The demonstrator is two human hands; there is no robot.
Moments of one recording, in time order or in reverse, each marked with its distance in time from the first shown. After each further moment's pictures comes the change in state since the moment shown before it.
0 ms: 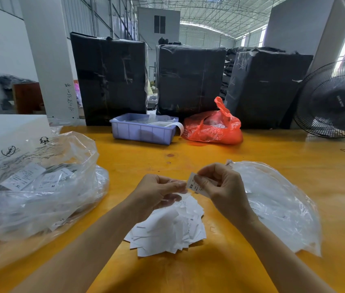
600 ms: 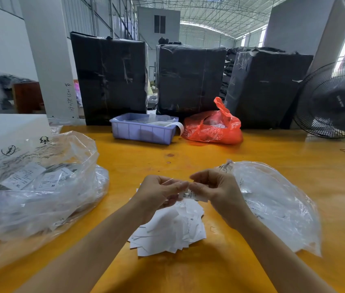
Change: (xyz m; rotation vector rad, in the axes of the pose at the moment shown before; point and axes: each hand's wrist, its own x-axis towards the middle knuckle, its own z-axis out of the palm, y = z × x) left_hand 0.001 -0.005 0.006 -0.056 0.049 0.032; right_hand -0.003 -0.003 0.000 0.160 -0.149 0.215
